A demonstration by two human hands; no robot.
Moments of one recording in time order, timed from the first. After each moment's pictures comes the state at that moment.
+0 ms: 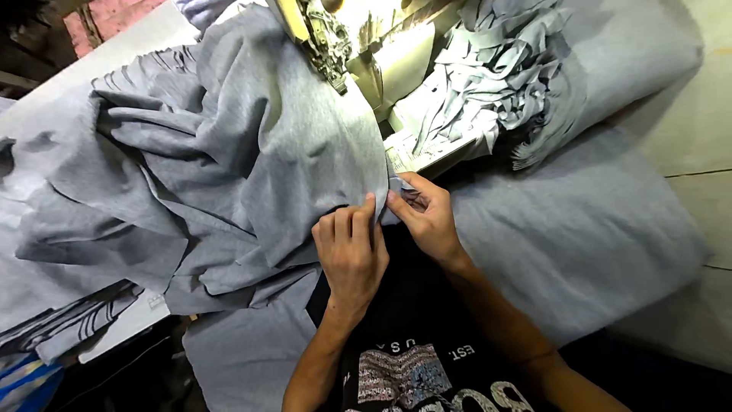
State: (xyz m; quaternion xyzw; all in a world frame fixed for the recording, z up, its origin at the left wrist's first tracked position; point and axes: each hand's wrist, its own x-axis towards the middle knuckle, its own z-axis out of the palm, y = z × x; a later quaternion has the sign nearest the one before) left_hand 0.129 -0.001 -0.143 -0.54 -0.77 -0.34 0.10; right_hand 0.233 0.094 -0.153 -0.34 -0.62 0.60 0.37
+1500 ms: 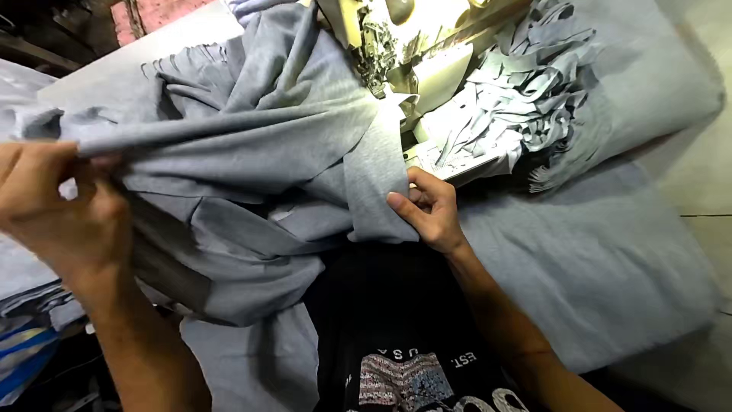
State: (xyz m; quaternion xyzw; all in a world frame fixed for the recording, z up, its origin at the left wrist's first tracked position) left_hand -0.177 -0.100 -0.061 -0.50 -0.81 -0.23 0.19; right_hand 0.209 0.115 -0.150 -0.15 -0.67 0.62 0.38
